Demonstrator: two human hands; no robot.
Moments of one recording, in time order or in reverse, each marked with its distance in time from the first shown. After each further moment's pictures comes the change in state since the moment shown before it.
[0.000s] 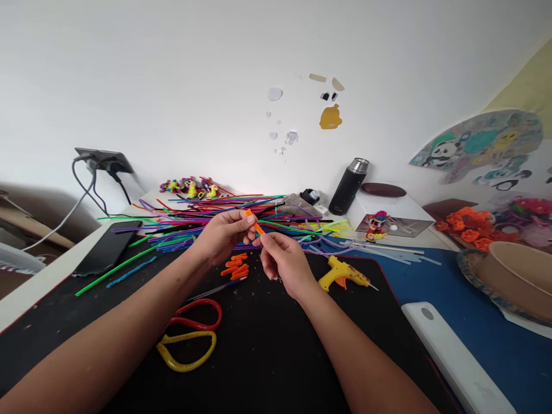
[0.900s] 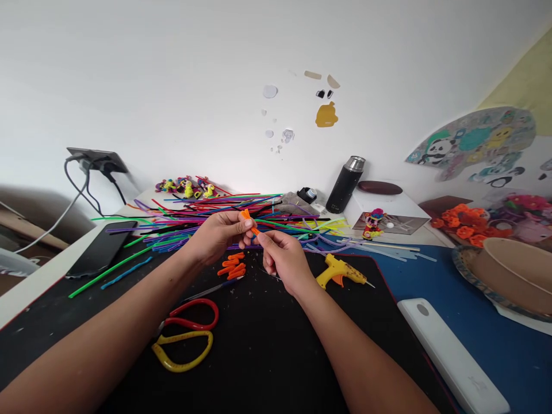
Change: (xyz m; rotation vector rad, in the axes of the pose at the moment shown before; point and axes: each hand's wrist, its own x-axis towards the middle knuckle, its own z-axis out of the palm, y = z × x) left_hand -0.002 0.006 0.000 0.149 -0.043 -0.061; right_hand 0.004 0.001 -0.005 -0.032 0.060 0.001
